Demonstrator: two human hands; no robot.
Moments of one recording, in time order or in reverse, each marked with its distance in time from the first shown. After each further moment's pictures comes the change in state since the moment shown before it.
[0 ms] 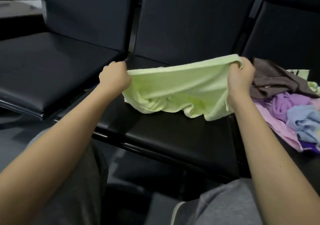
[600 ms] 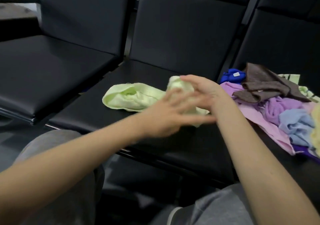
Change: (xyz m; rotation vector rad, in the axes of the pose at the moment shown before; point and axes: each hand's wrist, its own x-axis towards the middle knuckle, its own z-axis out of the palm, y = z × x) left_hand -0.078 0.066 0.043 0.000 0.380 1.382; right_hand -0.035 -0.030 0.020 0.374 -1.016 0.745
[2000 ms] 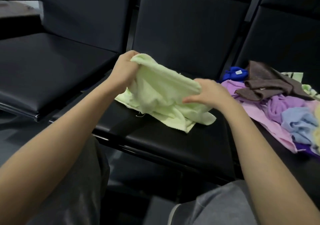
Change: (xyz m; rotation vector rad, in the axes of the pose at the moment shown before) left_hand -0.007 -0.082 -0.043 -0.869 0.276 -1.384; right_hand 0.001 0.013 -0.036 -1.371 0.423 -0.313
